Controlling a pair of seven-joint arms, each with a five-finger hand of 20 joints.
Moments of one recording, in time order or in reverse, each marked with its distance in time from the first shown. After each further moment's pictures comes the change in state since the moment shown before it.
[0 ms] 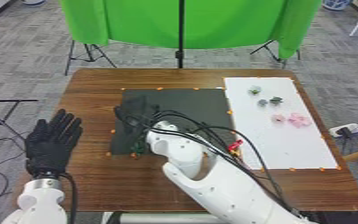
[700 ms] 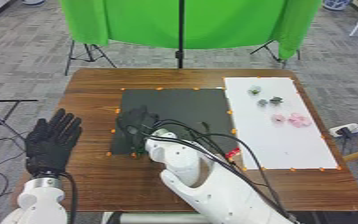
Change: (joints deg) left arm -0.2 0.0 0.0 0.0 0.1 0.9 -0.1; right arm -2.3 -0.5 -0.3 0.0 -0.6 -3.9 2.4
